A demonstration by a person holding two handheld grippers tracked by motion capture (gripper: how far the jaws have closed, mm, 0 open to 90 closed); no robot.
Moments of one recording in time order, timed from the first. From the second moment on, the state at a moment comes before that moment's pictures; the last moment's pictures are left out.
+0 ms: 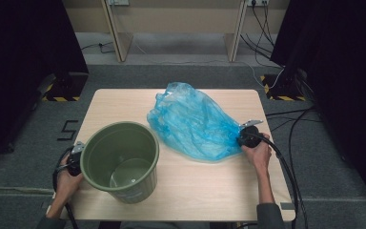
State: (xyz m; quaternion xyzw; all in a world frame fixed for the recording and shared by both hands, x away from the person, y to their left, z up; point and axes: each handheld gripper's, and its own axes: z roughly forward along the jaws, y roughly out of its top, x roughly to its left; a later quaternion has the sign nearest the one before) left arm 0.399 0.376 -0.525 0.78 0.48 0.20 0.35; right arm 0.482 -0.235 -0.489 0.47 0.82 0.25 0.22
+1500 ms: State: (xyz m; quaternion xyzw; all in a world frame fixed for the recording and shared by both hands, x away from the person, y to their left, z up) left arm 0.400 0.374 -0.525 0.78 0.49 0.20 0.35; right arm 0.405 -0.285 -0.488 0.55 0.74 0.29 0.23
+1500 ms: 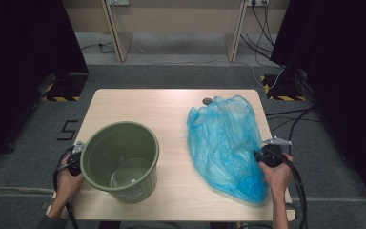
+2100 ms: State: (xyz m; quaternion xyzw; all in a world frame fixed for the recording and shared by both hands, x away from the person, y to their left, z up) left arm 0.400 0.374 -0.525 0.78 0.49 0.21 0.35; right arm 0.341 -0.209 -0.486 0.48 0.80 0.27 0.25
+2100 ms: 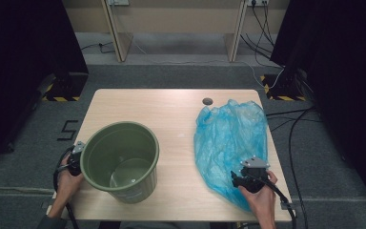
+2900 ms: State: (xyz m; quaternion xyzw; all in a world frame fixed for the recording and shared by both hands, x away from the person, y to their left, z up) left arm 0.368 0.379 -0.517 0.78 0.47 0.17 0.39; right arm 0.349 -0.189 -0.457 0.46 0.78 0.34 0.27
